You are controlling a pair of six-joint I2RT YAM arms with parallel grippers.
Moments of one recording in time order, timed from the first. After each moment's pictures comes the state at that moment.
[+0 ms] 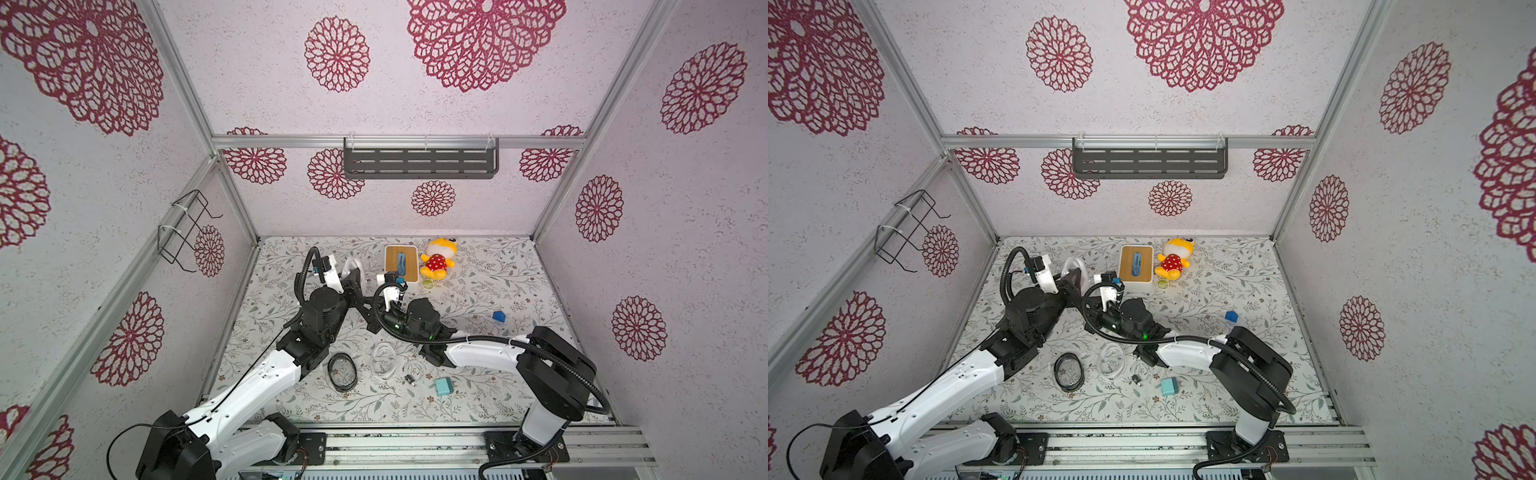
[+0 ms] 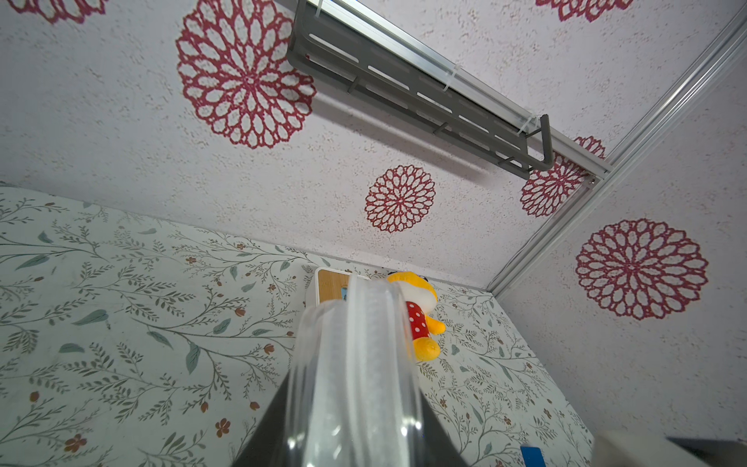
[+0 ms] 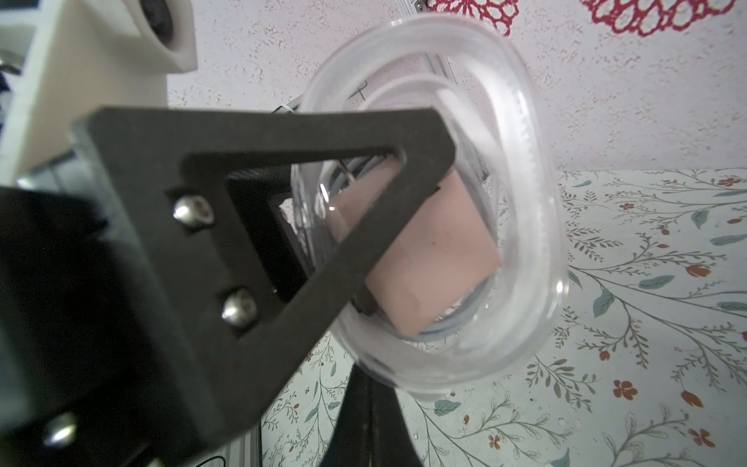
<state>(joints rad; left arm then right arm) -0.61 1.09 0.73 0.24 -0.39 -0.46 0.97 1.71 0.94 0.82 -0.14 0.58</state>
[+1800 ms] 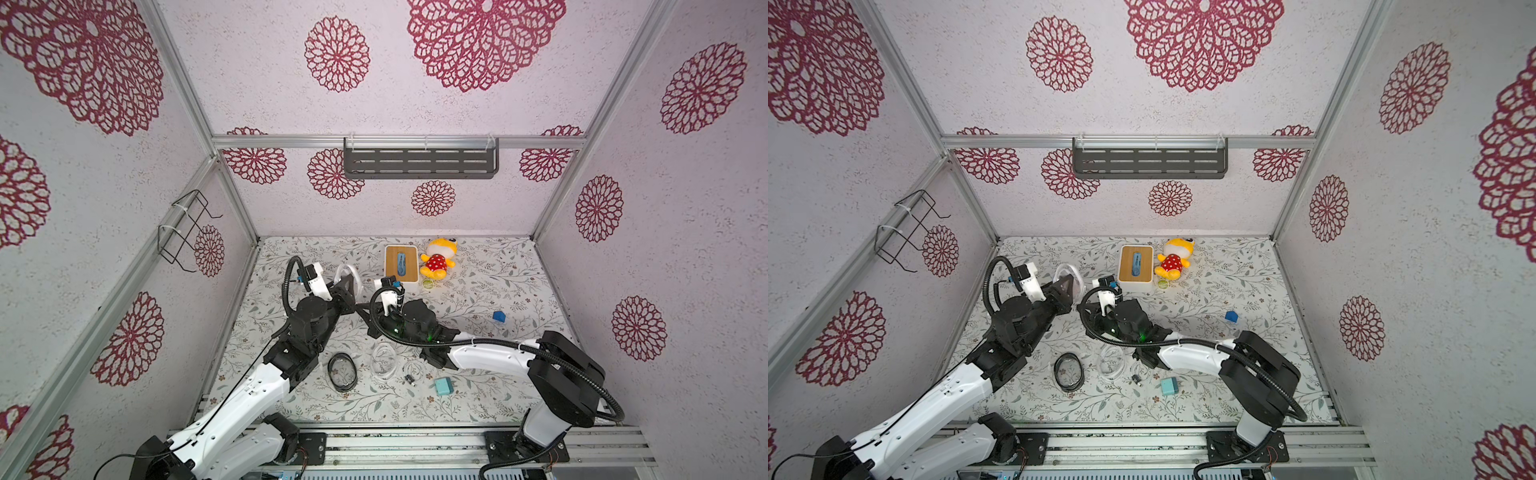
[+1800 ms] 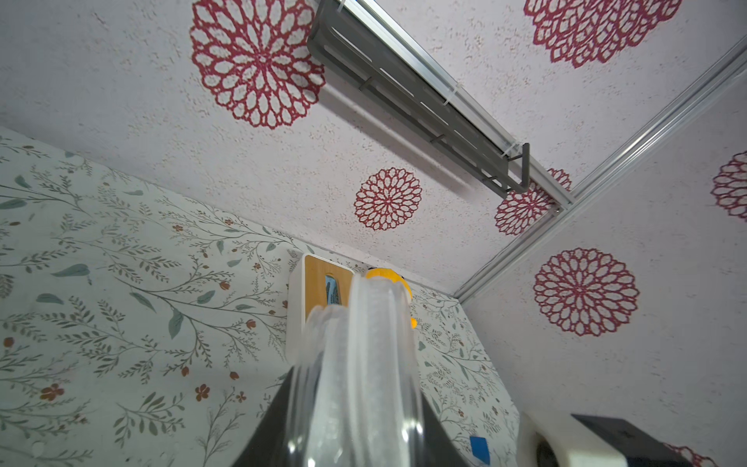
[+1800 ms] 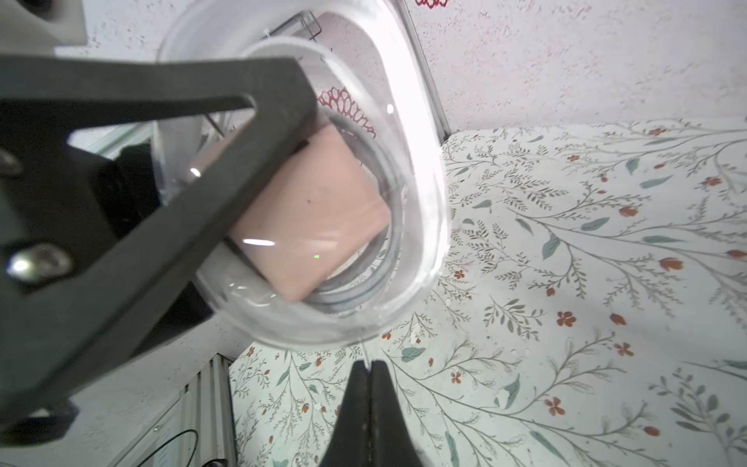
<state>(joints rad) -0.55 0.96 0.67 0.20 -0.28 -0.65 0.99 1.65 0.94 0.58 -0.02 0.51</state>
